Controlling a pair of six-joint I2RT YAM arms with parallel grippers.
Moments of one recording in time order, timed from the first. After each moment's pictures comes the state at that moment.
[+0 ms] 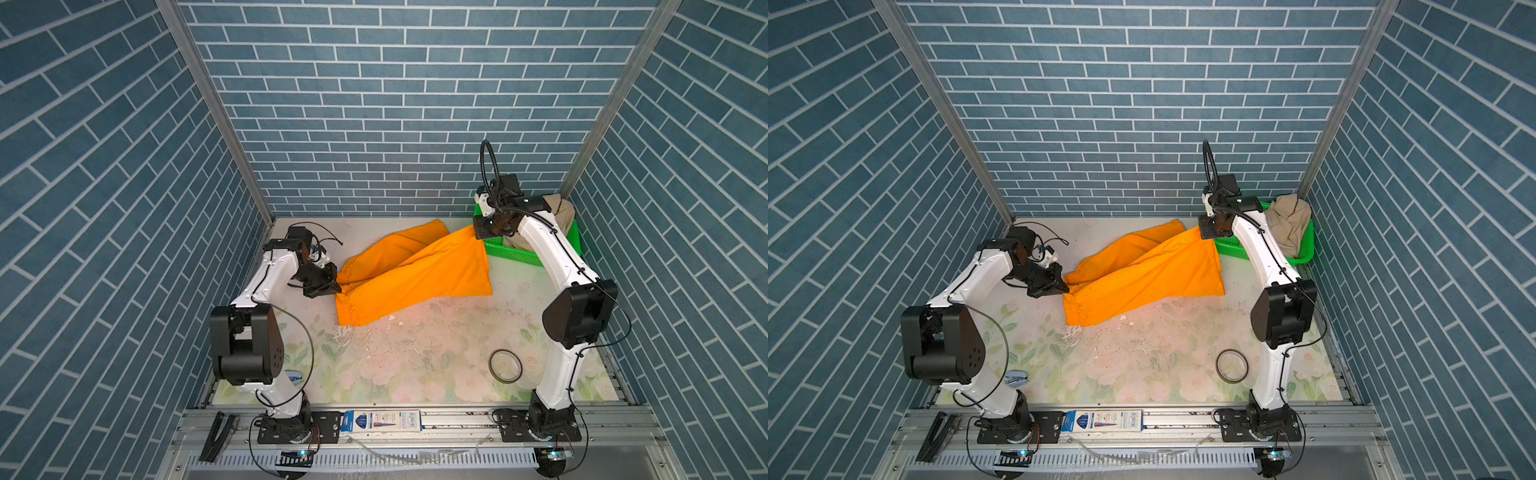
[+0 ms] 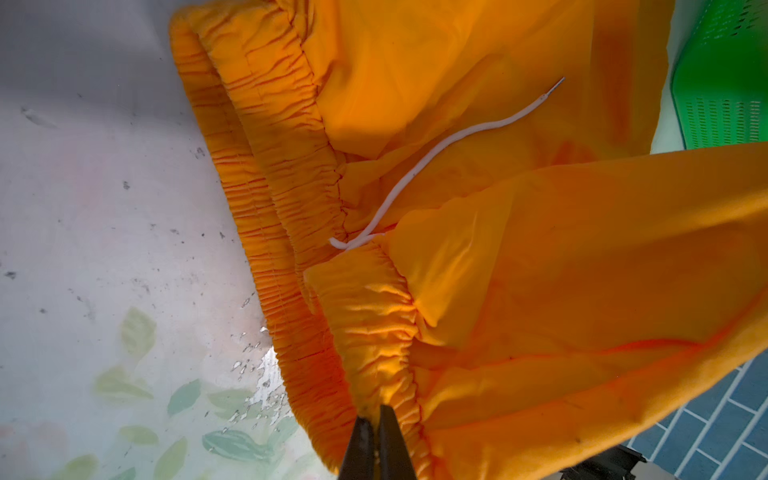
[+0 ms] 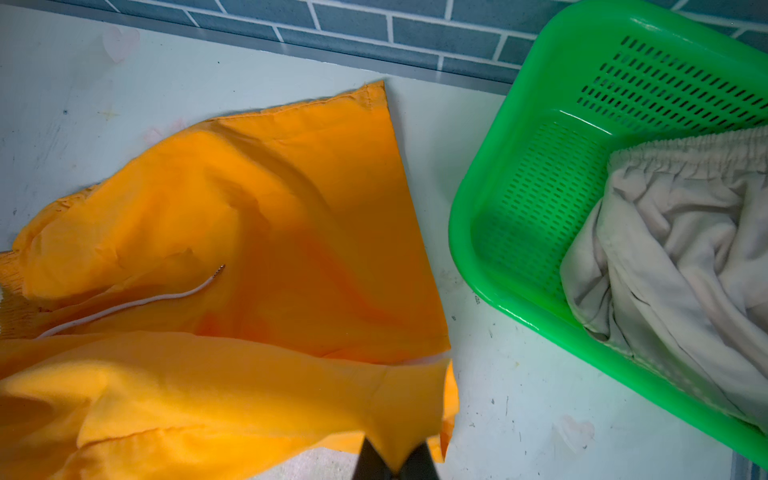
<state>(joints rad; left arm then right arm) 0.01 1.68 1.36 -1.09 0.51 -0.22 0.29 2.00 2.09 -1.05 -0.06 -0.02</state>
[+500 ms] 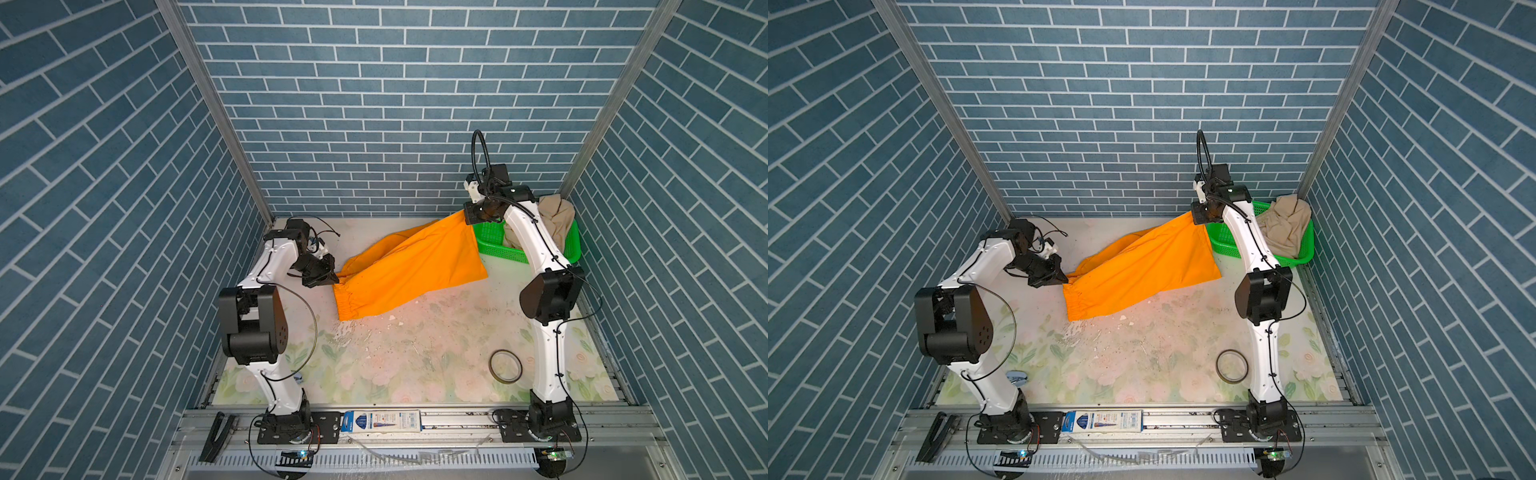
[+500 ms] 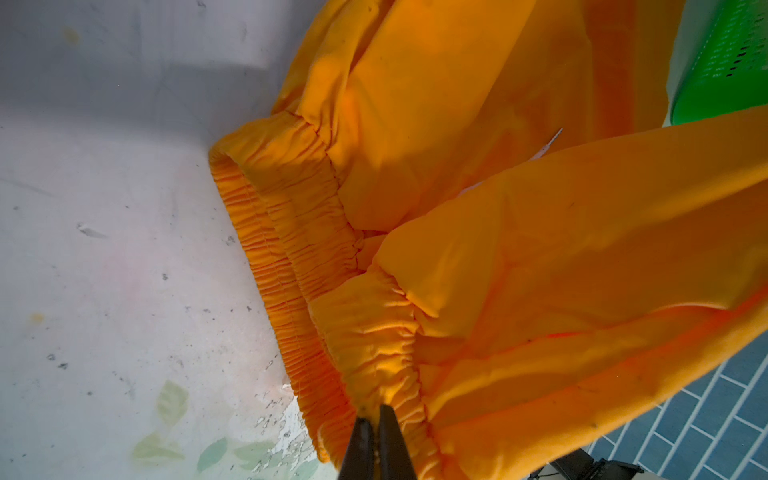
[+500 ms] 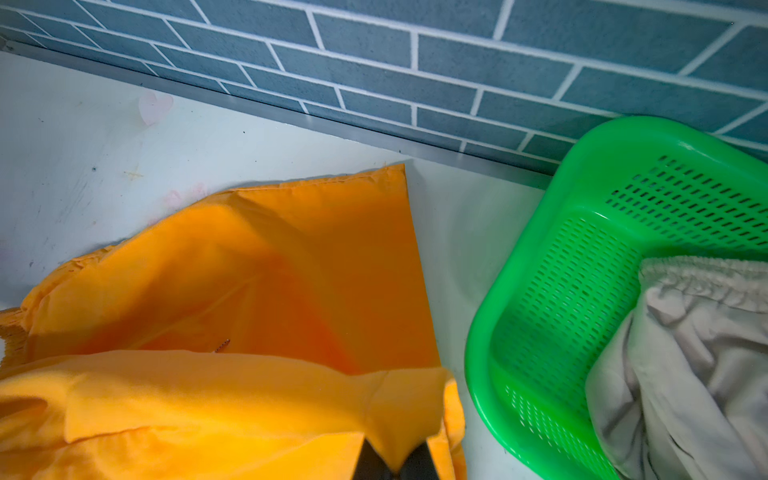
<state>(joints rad) 0.05 1.83 1.51 -1.09 0.50 -0.18 0.28 2.30 2.47 -1.07 -0.14 -0.06</state>
